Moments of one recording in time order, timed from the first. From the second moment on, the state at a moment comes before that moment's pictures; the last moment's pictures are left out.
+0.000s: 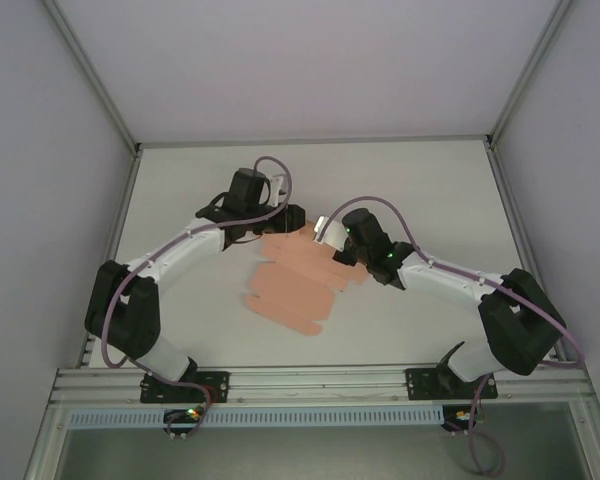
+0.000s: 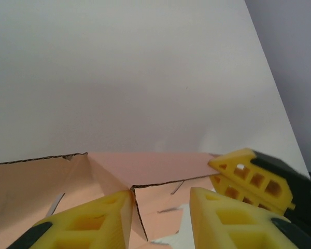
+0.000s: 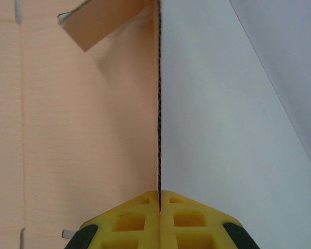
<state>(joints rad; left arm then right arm) -0.57 1.58 1.14 -0.26 0.45 -0.52 0.66 1.46 0.83 -0.02 0.18 -0.62</state>
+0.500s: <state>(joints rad) -0.56 1.60 1.08 -0.12 0.47 -0.64 0.67 1.44 0.78 0.05 0.21 -0.58</state>
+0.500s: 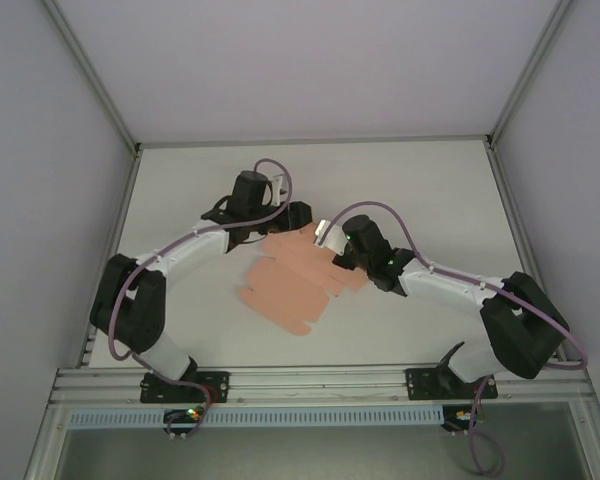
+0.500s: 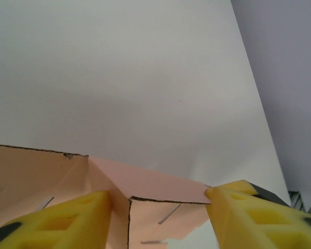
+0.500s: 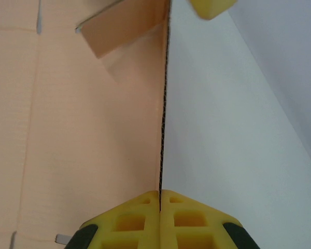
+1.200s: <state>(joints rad) -0.11 1.35 0.68 -0.23 0.41 -0.59 0.65 1.36 0.75 0.12 0.18 -0.60</state>
